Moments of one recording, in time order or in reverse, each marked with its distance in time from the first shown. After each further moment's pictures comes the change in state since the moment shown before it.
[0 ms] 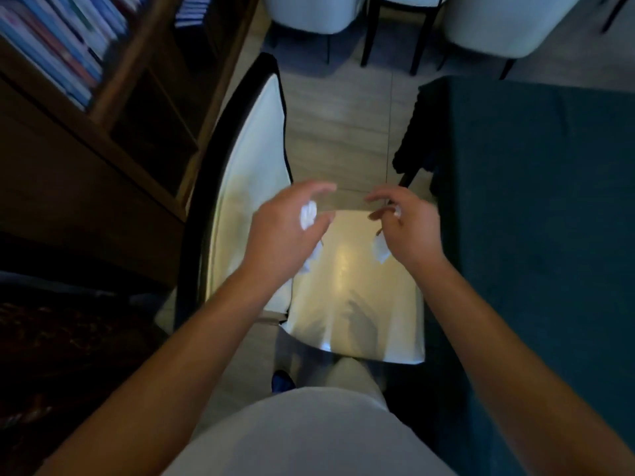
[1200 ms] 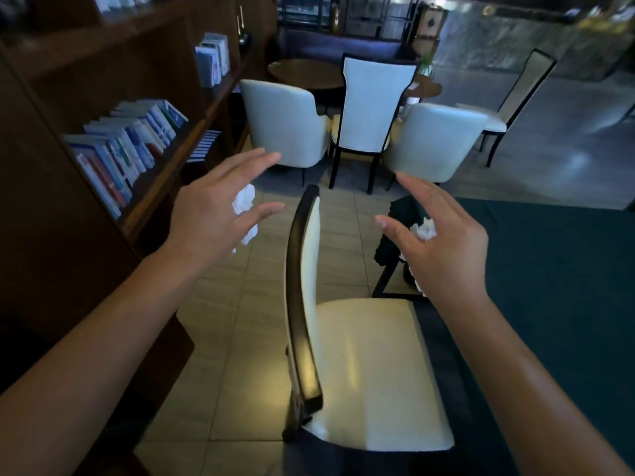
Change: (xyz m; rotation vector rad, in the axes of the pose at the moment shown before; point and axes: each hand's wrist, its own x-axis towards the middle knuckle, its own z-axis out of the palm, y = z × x) left_hand 0.032 -0.007 -0.276 0.291 0.179 0.608; right_hand -0.065 -0.243 0.007 -0.262 0.467 -0.400
